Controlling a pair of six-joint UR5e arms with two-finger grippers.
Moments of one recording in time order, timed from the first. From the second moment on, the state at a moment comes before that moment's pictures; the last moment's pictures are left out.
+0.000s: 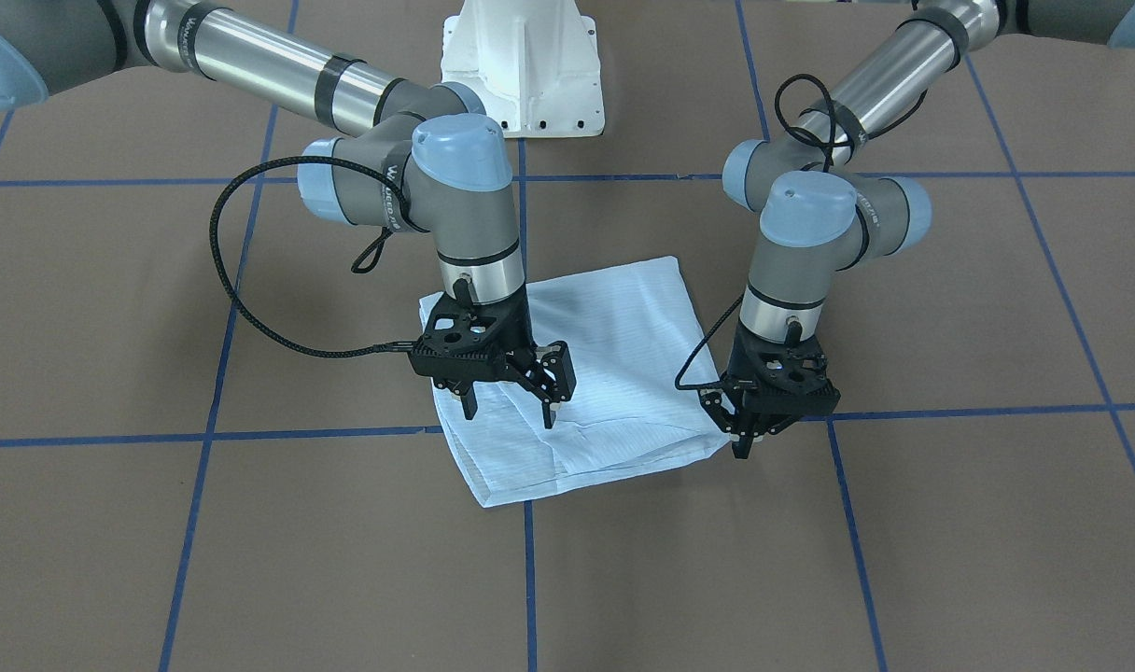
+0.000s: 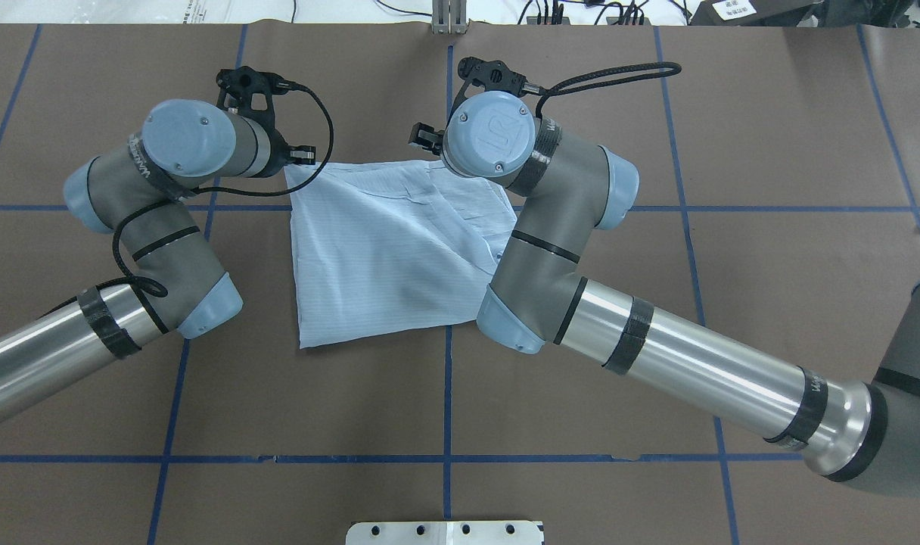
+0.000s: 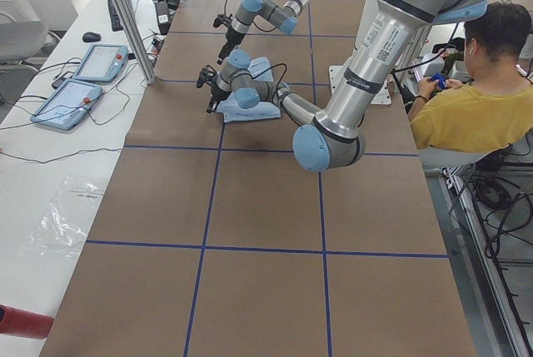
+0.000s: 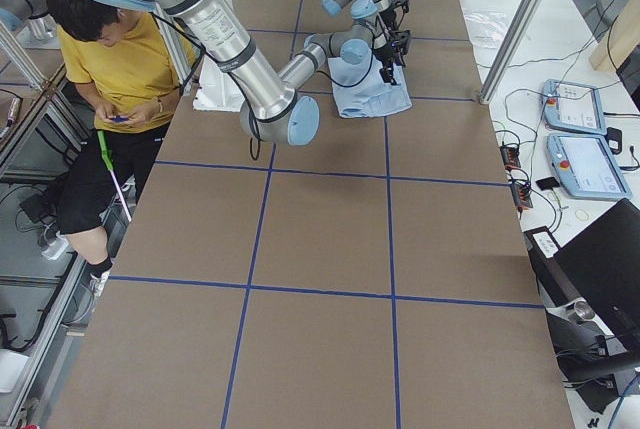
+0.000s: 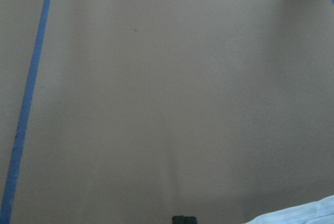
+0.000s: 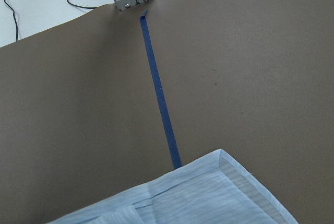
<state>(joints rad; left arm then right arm) -0.75 -2.14 -1.40 -2.12 -1.63 -0.99 0.60 -0.69 1.33 -1.22 1.53 1.47</state>
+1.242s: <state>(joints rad) -0.94 -1.89 -1.79 -1.97 -1.91 -0.52 0.89 -0.86 1.50 -1.45 1.90 1.02</state>
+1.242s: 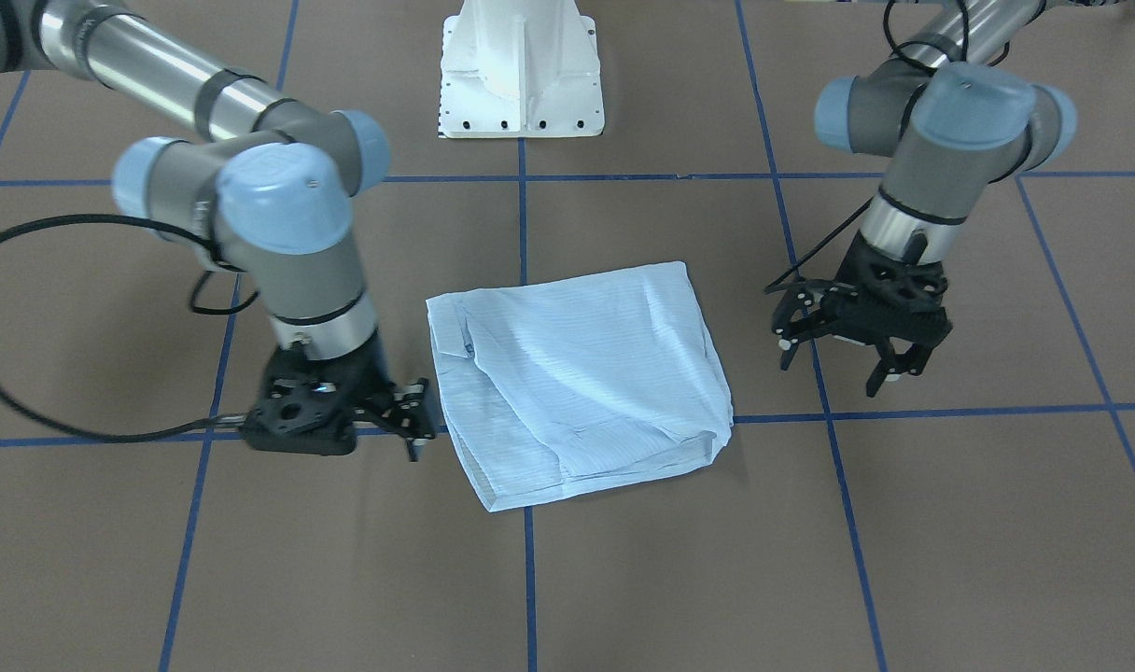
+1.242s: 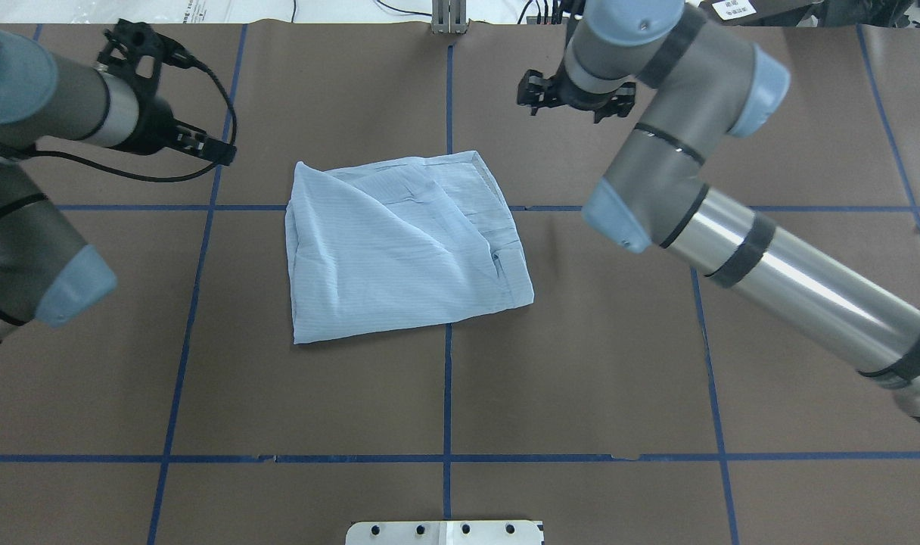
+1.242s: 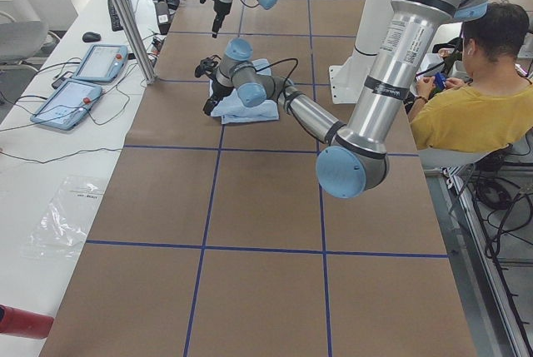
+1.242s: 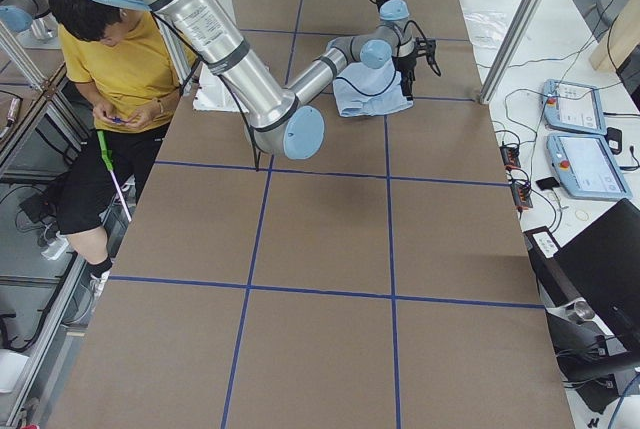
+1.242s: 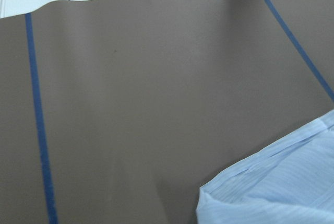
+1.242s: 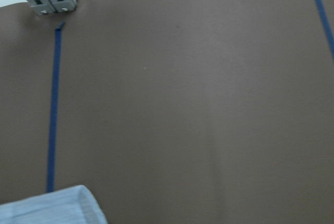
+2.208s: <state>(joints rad) -1.48 -1.50 -1.75 -1.92 -2.13 0.06 1.50 -1.65 1.73 -1.49 2.26 -0.06</state>
